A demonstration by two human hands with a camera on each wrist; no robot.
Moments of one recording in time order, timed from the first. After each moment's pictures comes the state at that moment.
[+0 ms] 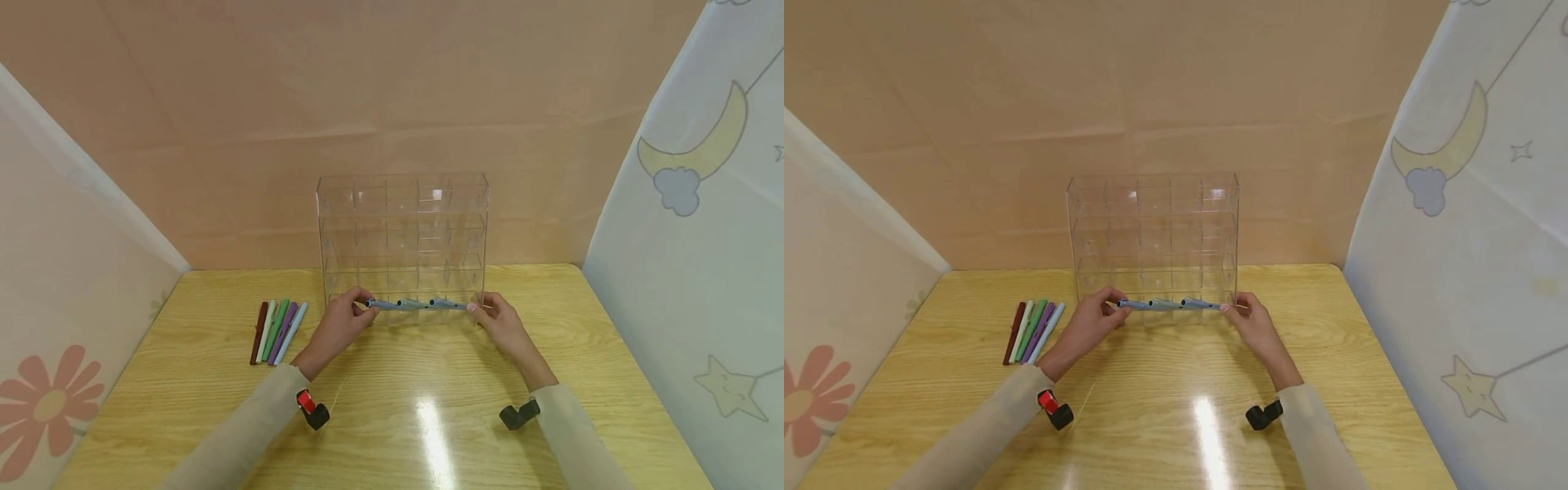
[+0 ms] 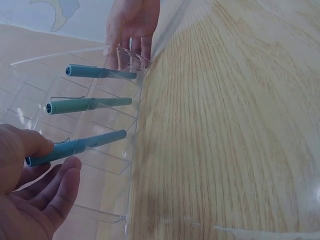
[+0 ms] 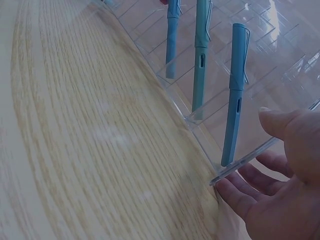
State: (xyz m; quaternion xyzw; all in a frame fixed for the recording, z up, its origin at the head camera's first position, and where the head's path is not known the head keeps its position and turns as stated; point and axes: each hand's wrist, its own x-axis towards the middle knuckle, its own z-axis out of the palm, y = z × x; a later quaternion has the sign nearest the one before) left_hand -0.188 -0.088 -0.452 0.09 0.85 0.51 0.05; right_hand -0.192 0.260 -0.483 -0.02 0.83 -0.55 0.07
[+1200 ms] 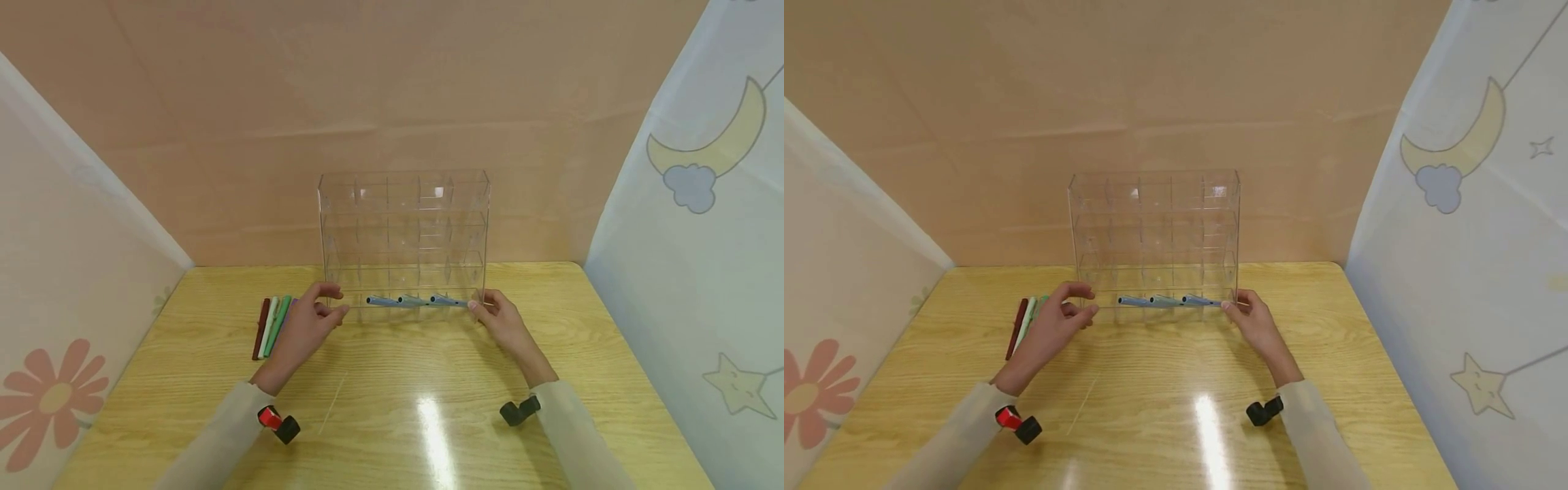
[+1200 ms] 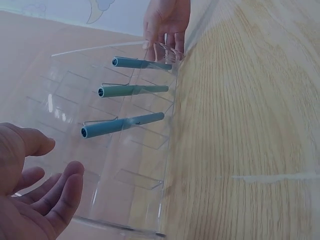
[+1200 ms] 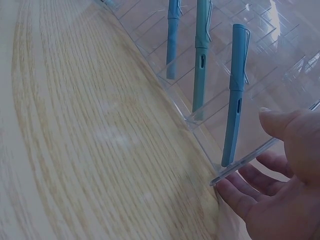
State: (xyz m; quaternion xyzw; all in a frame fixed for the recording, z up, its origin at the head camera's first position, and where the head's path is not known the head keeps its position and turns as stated) left_hand -0.160 -0.136 -0.430 0.05 0.85 0.52 0.01; right_hand -0.194 0.262 -0.484 -0.03 0.84 -0.54 0.07
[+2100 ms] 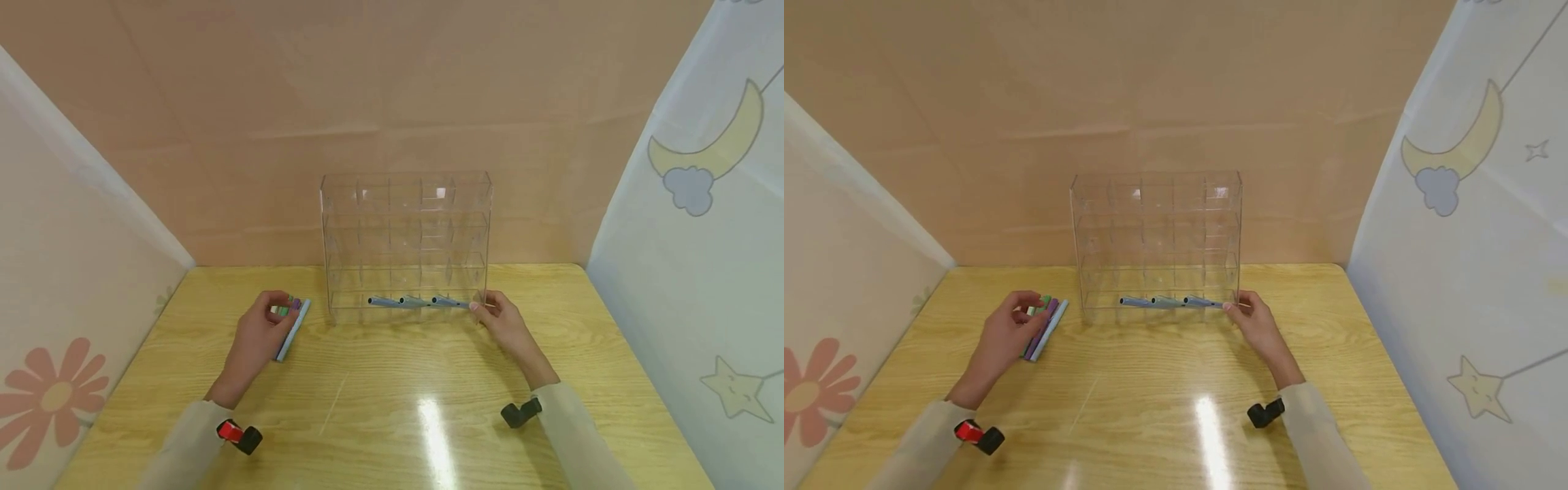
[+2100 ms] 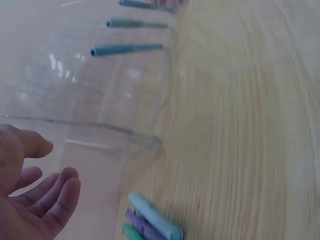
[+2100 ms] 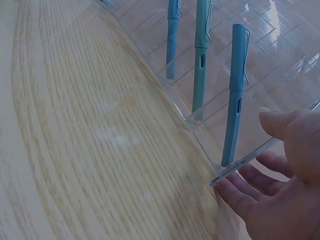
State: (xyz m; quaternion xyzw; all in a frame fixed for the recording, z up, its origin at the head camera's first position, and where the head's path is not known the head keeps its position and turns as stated) left_hand -0.147 -0.211 -0.443 0.00 0.89 0.45 -0.04; right_hand -0.195 0.262 -0.486 -0.02 0.84 -0.53 0.07
